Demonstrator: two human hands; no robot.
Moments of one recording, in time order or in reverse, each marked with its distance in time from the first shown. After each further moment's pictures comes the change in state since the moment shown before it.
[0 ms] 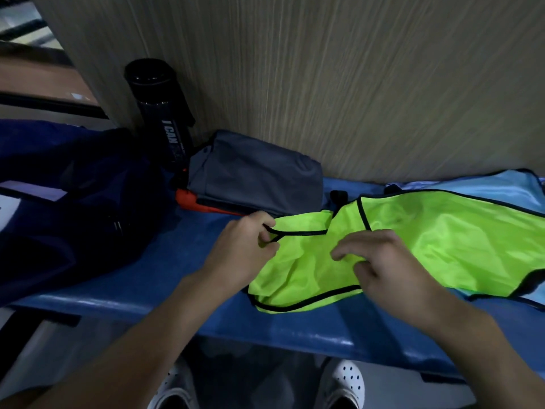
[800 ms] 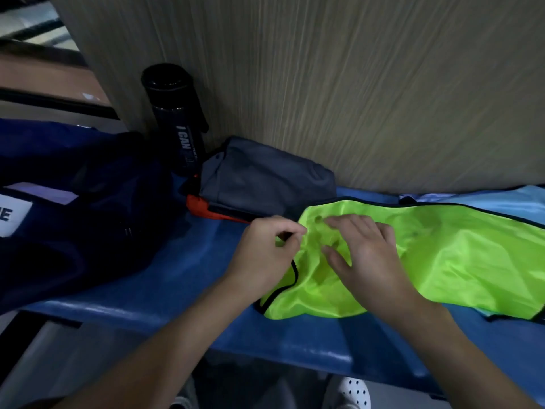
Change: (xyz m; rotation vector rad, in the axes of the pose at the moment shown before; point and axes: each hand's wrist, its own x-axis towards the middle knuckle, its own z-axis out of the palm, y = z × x) left_hand 0.007 0.011 0.007 -0.353 0.092 0.055; right_hand 0.042 -0.009 0.037 -0.240 0.159 0.060
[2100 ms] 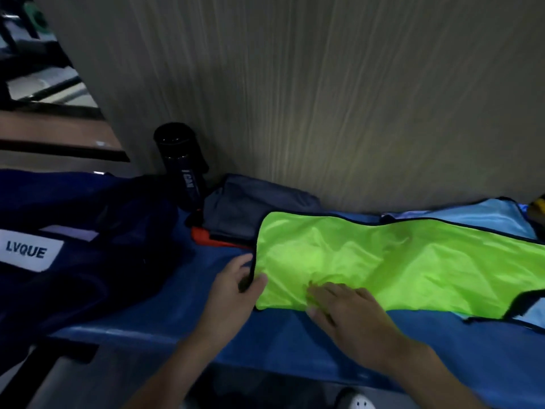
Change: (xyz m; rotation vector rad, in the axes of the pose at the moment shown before) left_hand -0.042 -0.026 -0.024 -0.207 0.034 -0.227; right_hand -0.052 -0.013 -0.003 -0.089 -0.386 0.002
